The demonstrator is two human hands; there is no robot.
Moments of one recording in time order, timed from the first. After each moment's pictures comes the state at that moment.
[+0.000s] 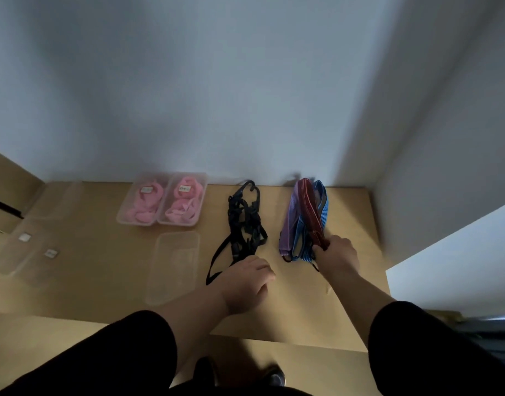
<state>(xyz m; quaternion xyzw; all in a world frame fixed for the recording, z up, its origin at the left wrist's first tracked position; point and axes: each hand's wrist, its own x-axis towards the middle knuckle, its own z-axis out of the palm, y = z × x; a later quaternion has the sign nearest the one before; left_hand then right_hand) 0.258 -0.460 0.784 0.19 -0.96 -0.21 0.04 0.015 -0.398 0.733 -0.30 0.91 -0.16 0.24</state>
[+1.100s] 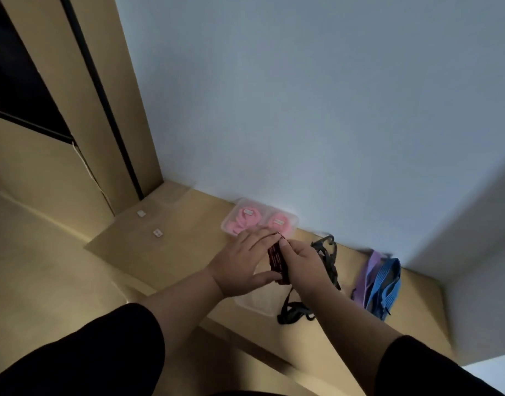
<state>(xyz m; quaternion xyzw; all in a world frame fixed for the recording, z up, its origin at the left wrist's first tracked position) 0.458 -0.496 0.897 0.33 -0.92 -0.04 0.23 0.287 -0.449 0.924 -0.47 0.59 -0.44 0.48</state>
